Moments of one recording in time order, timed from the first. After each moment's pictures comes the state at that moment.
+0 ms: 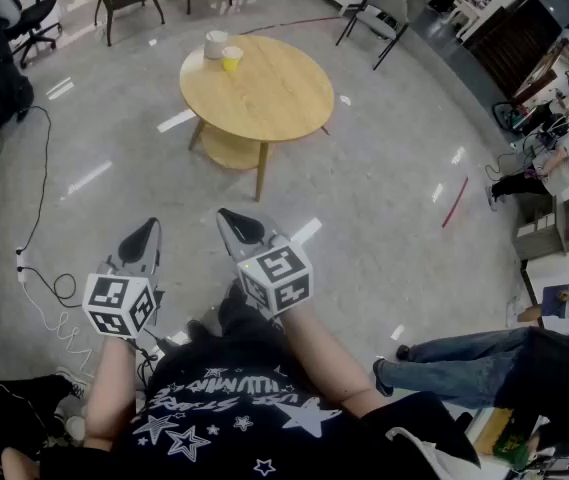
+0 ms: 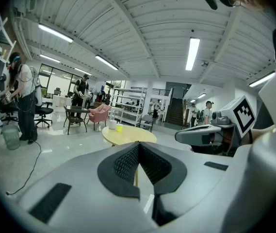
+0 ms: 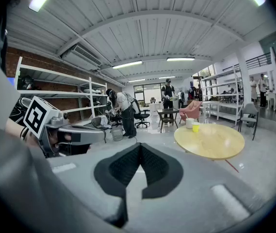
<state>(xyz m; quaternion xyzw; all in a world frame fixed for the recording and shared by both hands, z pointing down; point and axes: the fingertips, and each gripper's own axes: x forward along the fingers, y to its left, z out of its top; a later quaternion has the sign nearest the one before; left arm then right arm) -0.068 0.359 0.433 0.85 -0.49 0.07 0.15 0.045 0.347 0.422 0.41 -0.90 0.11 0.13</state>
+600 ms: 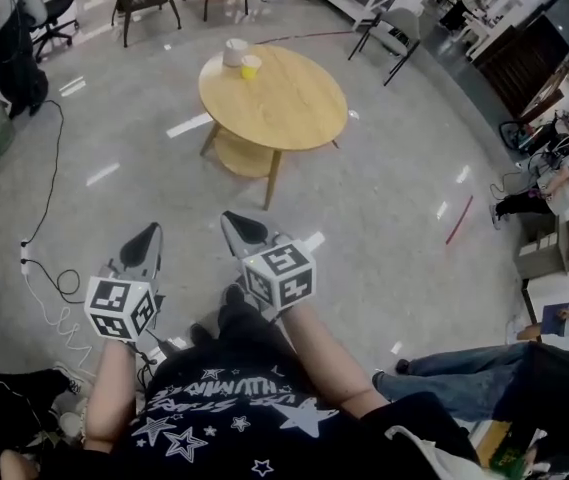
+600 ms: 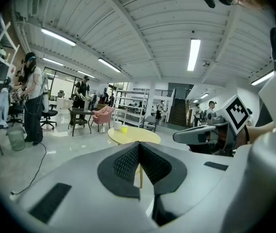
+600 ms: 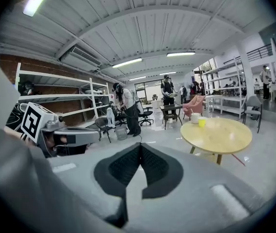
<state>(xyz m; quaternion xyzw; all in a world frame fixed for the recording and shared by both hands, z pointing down) -0.119 0.375 0.441 0.85 -0.51 0.07 0.15 0.000 0.349 0.437 0.39 -0.90 0.14 0.14</state>
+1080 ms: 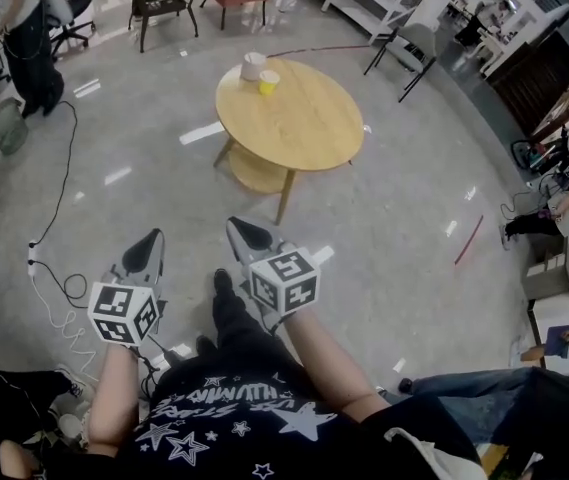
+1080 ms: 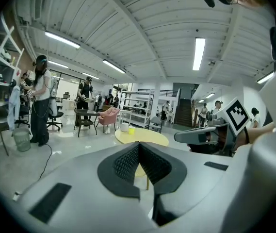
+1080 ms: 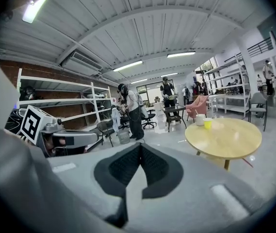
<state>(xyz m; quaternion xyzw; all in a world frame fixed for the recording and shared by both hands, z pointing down) -0.139 0.350 0.436 0.83 -0.54 0.07 0.14 -0.013 0.315 0.434 0.38 -0.91 0.15 0.11</state>
